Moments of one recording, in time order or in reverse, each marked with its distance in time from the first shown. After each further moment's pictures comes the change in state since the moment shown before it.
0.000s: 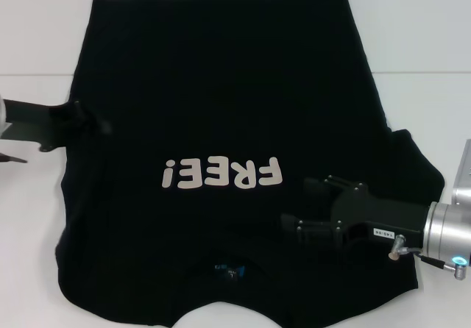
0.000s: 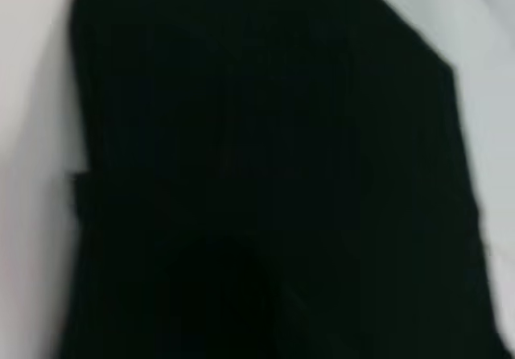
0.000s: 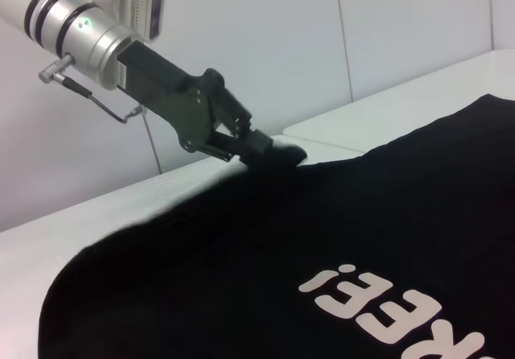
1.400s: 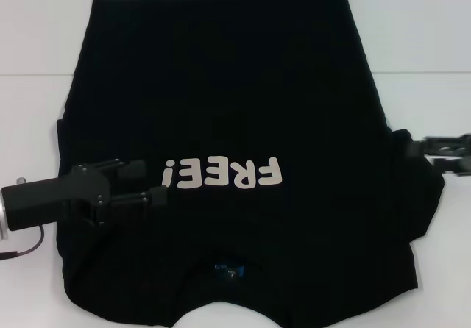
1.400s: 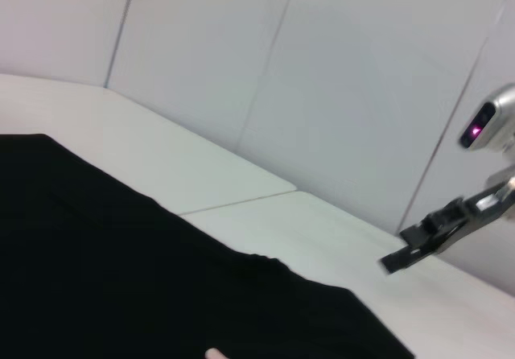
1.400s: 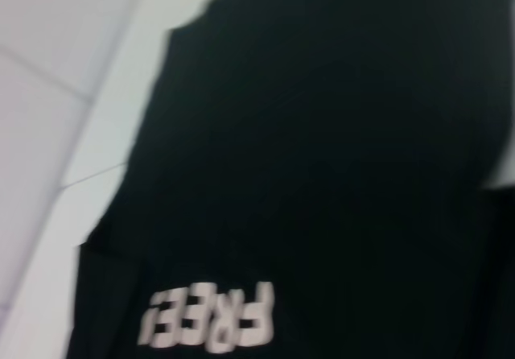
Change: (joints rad) left arm 0.272 -0.140 -0.025 0.034 -0.377 0.356 1.197; right arm 0.000 -0.238 0.007 -0.330 -0.260 -0.131 1.337
